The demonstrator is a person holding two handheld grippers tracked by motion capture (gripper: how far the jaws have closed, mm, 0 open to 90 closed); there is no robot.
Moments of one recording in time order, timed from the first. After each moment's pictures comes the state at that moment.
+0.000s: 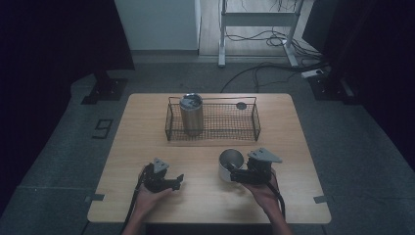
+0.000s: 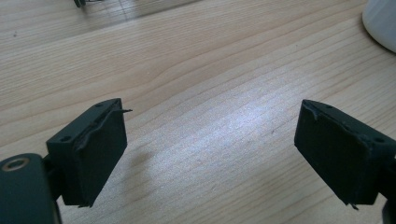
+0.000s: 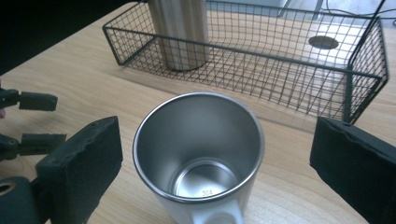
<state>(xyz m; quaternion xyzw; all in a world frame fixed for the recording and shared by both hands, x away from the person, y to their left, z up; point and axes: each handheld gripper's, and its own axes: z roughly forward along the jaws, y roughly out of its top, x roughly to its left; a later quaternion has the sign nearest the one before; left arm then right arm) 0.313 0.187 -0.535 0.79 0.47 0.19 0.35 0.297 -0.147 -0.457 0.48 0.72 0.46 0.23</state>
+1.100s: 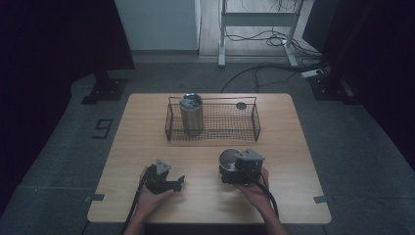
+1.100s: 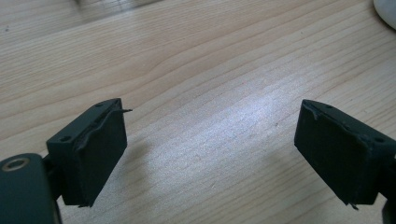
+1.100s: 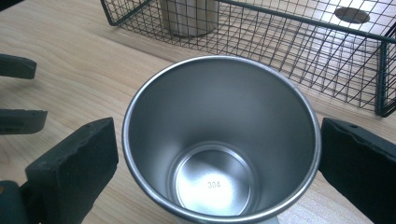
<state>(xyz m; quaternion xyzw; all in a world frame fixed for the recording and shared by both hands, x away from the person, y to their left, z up) 0.312 0.183 -0.542 0.80 0.46 0.19 0.34 0.314 -0.123 -0.484 0.47 0.76 0.41 0.22</state>
